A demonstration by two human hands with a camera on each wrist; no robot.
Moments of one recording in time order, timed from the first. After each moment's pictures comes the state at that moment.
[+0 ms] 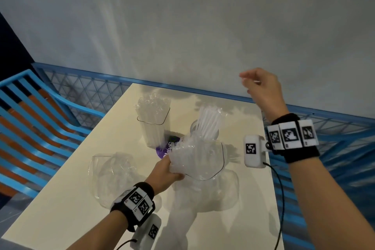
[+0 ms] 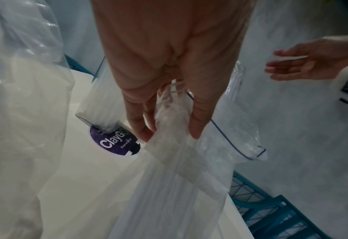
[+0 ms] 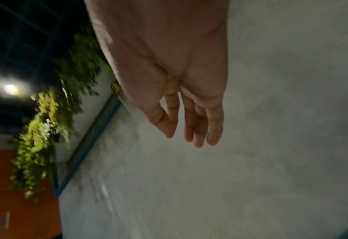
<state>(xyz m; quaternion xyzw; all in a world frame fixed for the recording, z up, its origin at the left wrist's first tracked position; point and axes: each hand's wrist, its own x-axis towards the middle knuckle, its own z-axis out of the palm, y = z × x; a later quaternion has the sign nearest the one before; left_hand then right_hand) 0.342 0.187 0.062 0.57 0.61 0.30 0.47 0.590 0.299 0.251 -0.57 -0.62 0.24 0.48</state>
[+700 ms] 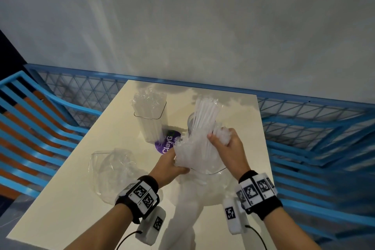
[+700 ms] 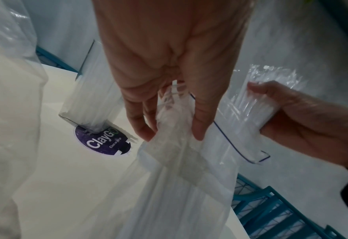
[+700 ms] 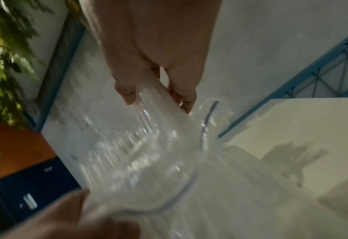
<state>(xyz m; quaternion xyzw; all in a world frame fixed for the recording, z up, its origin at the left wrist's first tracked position) 0.357 0.181 0.073 0.59 0.59 0.29 0.47 0.551 0.200 0.112 -0.59 -0.52 0.40 0.47</state>
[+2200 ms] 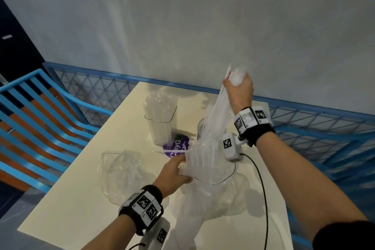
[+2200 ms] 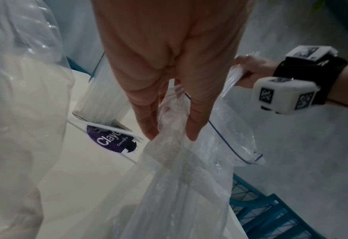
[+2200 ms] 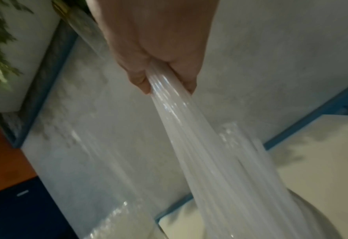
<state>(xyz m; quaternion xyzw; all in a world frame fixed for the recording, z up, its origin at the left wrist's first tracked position) 0.347 0.174 0.064 0.59 0.61 0.28 0.44 0.524 0.335 0.206 -0.59 -0.50 0.28 0.58</state>
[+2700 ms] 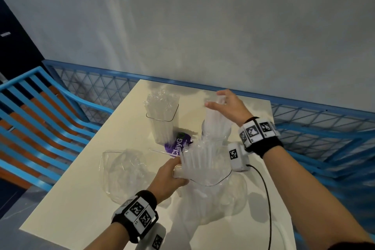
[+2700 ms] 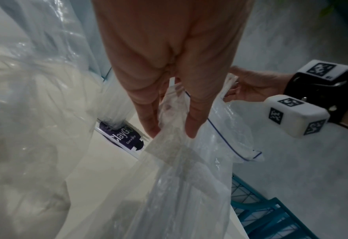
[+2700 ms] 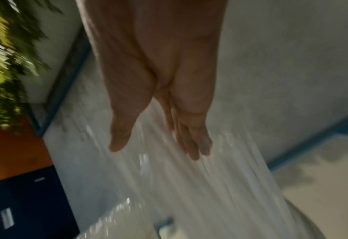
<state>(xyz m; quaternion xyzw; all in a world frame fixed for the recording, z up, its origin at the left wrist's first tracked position) 0.329 0.163 0.058 0.59 0.61 0.30 0.45 0.525 0.314 0.182 -0.60 -0.64 0.38 0.29</state>
